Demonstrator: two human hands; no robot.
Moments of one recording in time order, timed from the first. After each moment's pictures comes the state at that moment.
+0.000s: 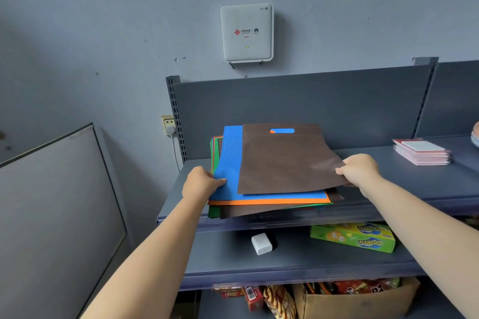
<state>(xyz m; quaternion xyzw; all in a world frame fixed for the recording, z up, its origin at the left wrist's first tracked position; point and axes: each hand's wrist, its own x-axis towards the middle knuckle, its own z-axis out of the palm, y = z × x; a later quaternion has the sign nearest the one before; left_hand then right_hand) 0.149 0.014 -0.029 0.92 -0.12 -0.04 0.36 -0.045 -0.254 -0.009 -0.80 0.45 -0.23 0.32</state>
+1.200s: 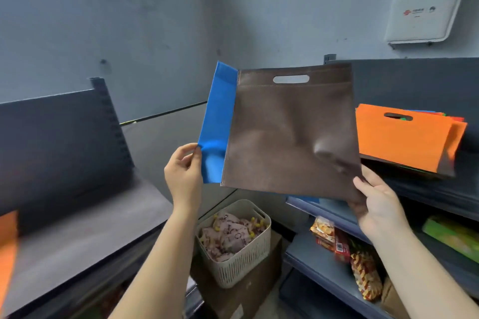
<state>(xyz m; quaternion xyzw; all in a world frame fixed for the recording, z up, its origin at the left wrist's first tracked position) -0.215 0.270 -0.007 0.64 0.06 0.44 0.62 -0.187 -0.026 -0.043 -0.49 0.05 -0.10 0.86</state>
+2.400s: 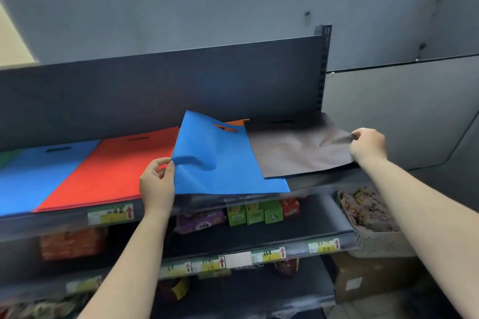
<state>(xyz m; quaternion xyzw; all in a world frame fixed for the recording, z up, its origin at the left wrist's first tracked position) -0.580 0.539 -0.076 0.63 0.40 0.55 0.37 -0.230 0.330 -0.044 -0.90 -0.20 -0.05 0.39</state>
